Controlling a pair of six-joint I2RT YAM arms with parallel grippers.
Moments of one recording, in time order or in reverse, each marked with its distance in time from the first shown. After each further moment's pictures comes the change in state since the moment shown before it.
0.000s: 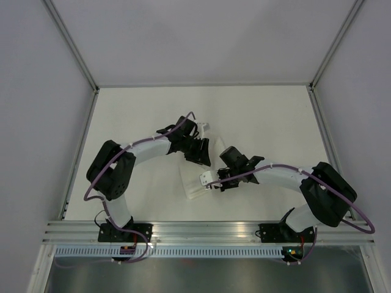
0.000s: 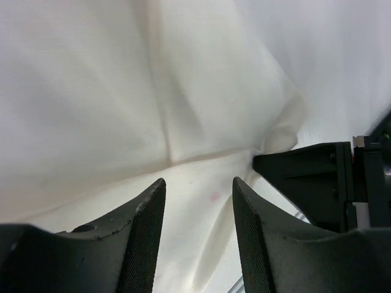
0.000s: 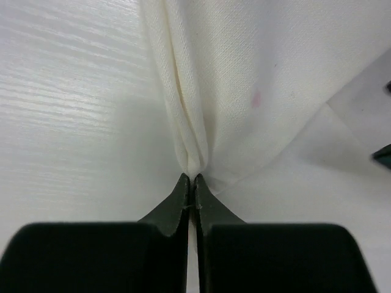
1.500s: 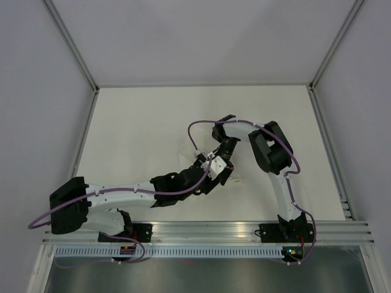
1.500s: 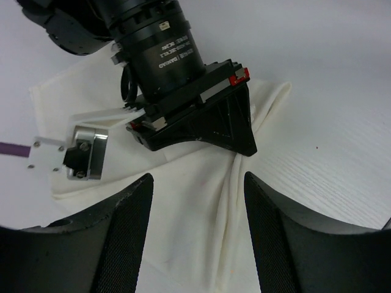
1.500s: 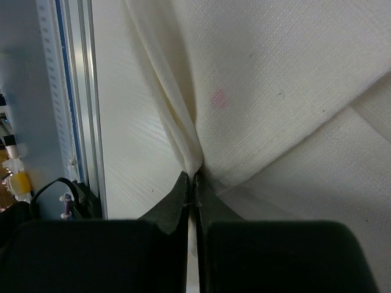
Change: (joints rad) left arm -0.569 -0.564 -0.463 0.432 -0.905 0.313; right arm -0.224 0.793 0.890 -1.062 -0.383 -0.145
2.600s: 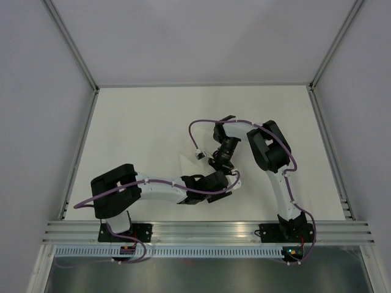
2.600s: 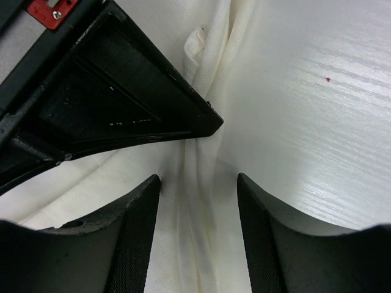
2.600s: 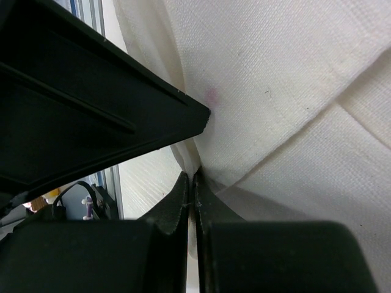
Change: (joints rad) left arm -0.025 0.444 0.172 -0.127 0.114 0.164; right arm -0.015 0.045 0.016 -0.040 -0.031 0.031
